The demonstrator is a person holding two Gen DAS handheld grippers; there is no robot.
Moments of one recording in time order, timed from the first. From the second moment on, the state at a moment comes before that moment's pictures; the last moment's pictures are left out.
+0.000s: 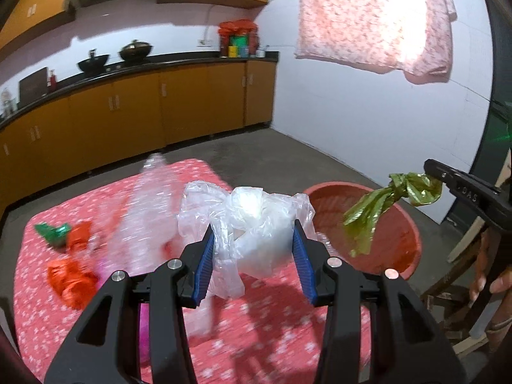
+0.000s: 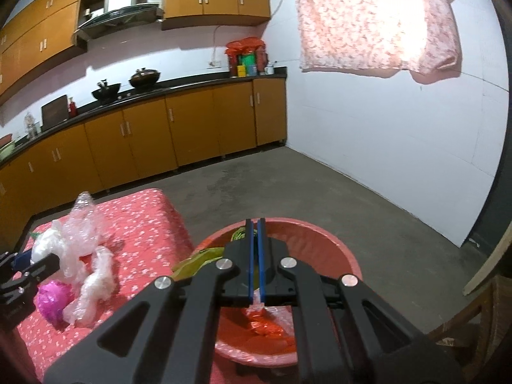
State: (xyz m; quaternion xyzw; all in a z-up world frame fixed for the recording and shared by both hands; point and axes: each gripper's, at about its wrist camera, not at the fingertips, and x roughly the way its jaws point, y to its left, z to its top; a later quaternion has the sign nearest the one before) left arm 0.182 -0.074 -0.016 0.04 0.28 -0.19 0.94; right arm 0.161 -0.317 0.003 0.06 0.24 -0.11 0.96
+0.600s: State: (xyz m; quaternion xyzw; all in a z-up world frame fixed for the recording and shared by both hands) left arm 0.218 -0.171 -0.038 0.07 0.30 -0.28 0.91; right arm 0.169 -0.377 -0.020 0.10 0.24 -0.17 0.95
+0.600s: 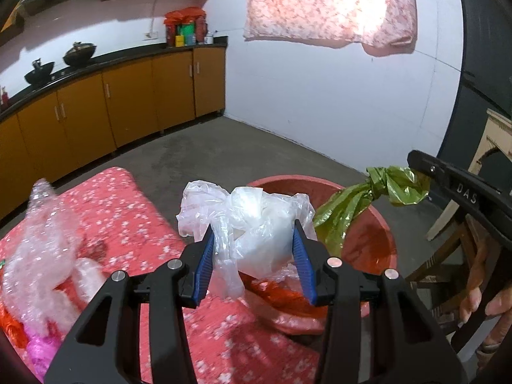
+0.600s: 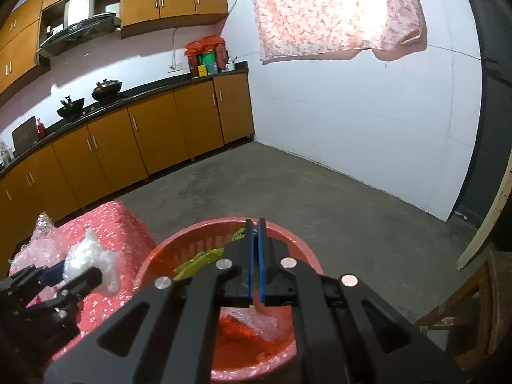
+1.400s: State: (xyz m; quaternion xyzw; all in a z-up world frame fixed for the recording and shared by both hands) left arm 0.229 -0.203 -0.064 0.09 0.32 -0.30 0.89; right arm 0.167 -0.383 -0.030 0.10 0.22 -0.15 0.96
